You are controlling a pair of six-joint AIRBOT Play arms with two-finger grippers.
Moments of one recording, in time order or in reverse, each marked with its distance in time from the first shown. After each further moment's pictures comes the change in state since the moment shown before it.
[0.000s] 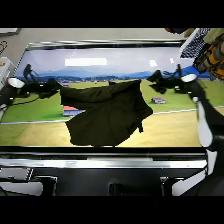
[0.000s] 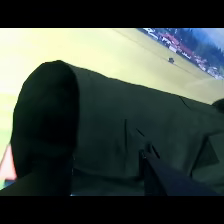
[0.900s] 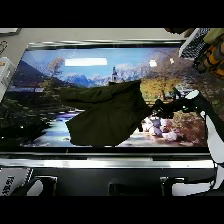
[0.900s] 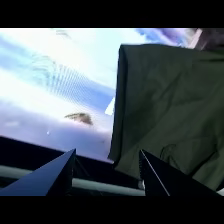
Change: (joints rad) left arm 0.219 0.693 -0.726 0.093 -0.311 -0.046; right arm -0.014 0.184 -0.406 -0.257 0.176 -0.088
